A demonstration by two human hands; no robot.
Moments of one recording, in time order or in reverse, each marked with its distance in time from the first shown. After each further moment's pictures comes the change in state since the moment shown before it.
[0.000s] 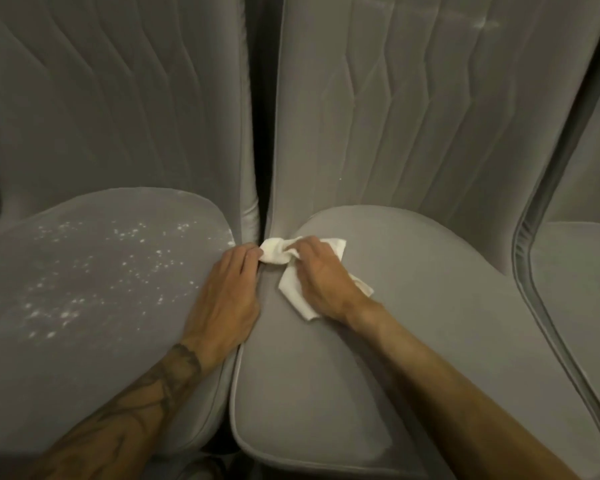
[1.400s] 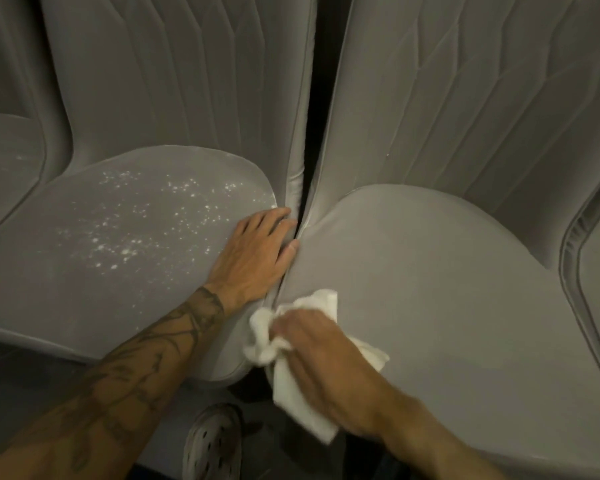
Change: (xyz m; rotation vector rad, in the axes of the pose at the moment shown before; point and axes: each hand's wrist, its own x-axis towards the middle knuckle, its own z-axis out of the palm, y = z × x) left_hand -0.006 -0.029 -0.012 0.151 -0.120 0.004; right_hand -0.120 -0.092 0.024 0.327 -0.153 -0.268
